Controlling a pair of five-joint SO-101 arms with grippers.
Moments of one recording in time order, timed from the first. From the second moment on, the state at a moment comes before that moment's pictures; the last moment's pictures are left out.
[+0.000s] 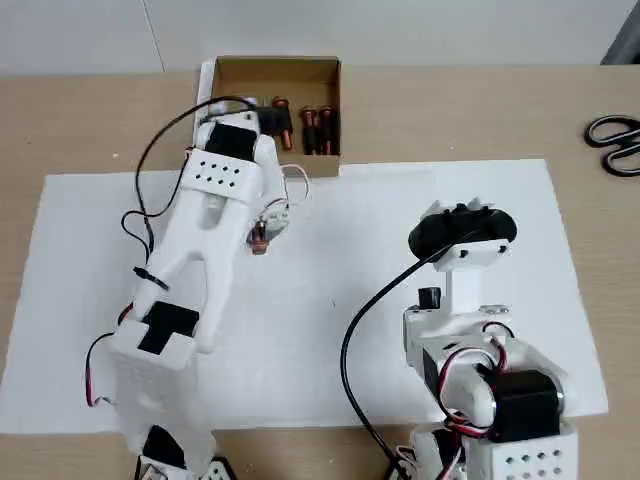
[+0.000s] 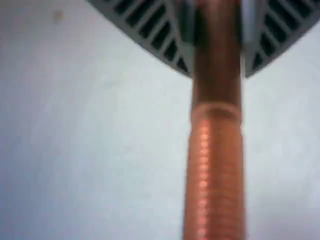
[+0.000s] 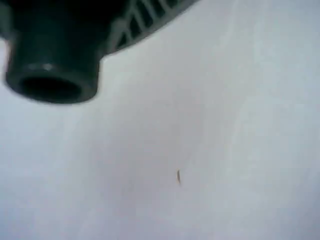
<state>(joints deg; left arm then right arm) 11.7 25.1 -23.5 99.5 37.7 -11.4 -68.0 40.0 91.6 -4.5</state>
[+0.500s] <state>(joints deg) 5.2 25.1 -21.3 93.6 86.1 -11.4 -68.0 40.0 91.6 -4.5</state>
